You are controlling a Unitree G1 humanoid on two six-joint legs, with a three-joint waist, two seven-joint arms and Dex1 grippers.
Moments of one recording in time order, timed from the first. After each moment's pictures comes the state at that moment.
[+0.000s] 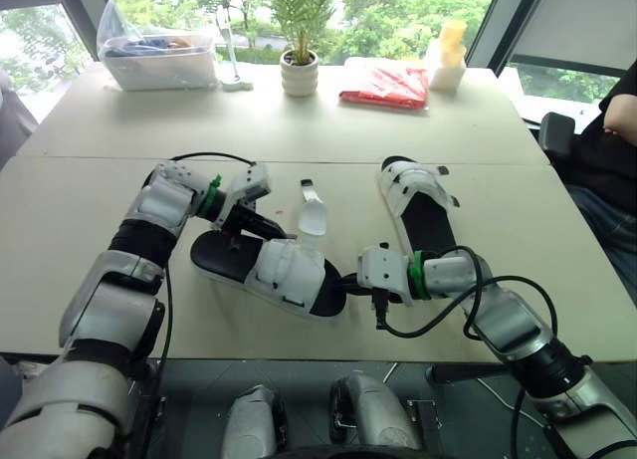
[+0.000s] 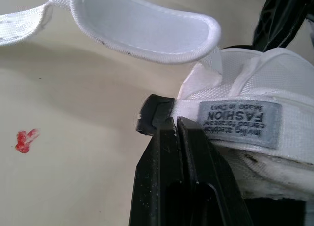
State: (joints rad) left arm -0.98 0.53 -0.34 0.76 -0.05 0.33 -1.51; right arm -0.34 -0.64 0.42 -0.26 0.00 0.32 1.01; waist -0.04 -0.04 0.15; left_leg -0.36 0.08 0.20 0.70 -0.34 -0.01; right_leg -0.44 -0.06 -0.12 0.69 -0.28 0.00
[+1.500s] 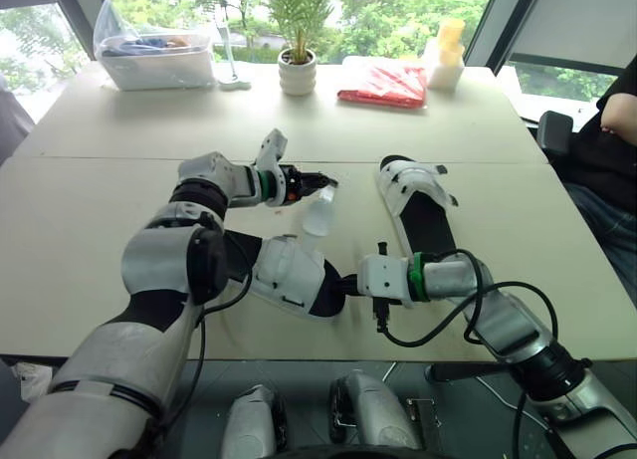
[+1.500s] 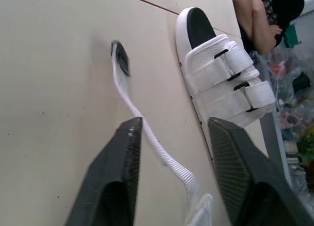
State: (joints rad) left arm -1.32 0.22 0.33 1.32 -0.28 0.88 -0.70; right arm -0.32 -0.65 0.42 -0.25 -0.05 0.20 1.00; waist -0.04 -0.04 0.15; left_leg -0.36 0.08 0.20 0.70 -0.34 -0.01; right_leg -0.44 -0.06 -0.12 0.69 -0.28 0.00
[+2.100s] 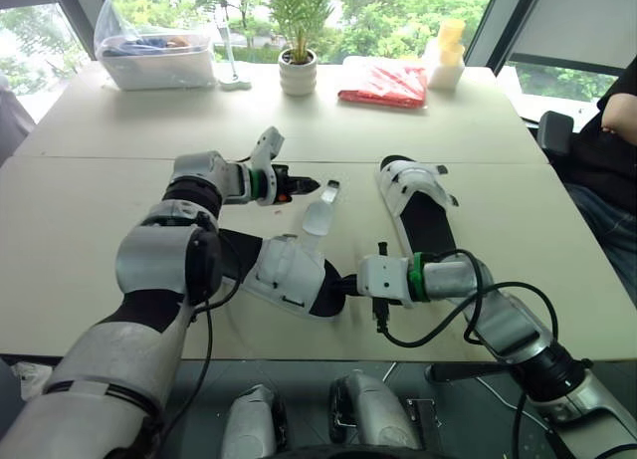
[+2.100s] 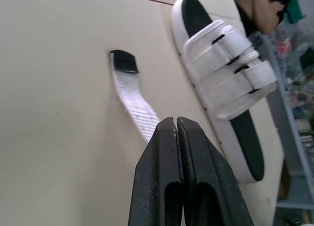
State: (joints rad) left arm -1.32 0.26 0.18 1.31 -0.16 0.84 -0.86; right arm -0.33 -0.65 0.42 -0.26 -0.06 0.21 1.00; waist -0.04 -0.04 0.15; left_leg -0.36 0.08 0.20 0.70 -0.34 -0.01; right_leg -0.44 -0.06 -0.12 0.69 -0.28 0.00
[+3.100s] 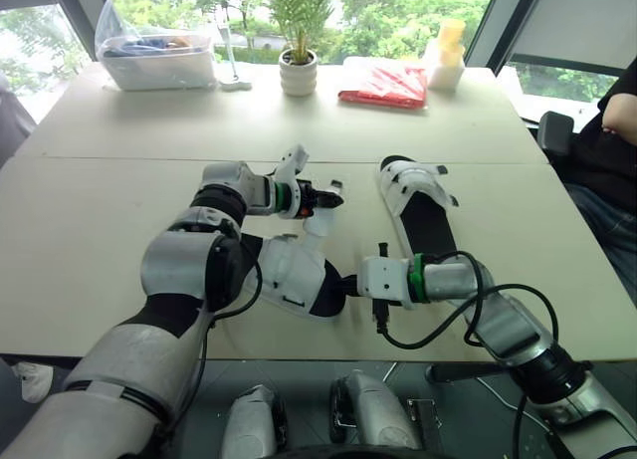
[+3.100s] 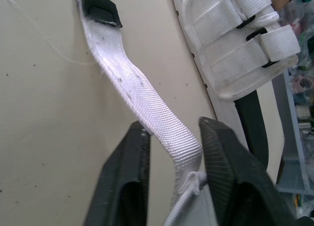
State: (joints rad) left arm -1.31 0.16 0.26 1.32 -0.21 0.89 -0.77; right arm -0.31 -0.65 0.42 -0.26 -0.06 0.20 0.99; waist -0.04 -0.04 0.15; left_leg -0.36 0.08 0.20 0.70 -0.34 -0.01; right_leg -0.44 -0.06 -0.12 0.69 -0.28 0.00
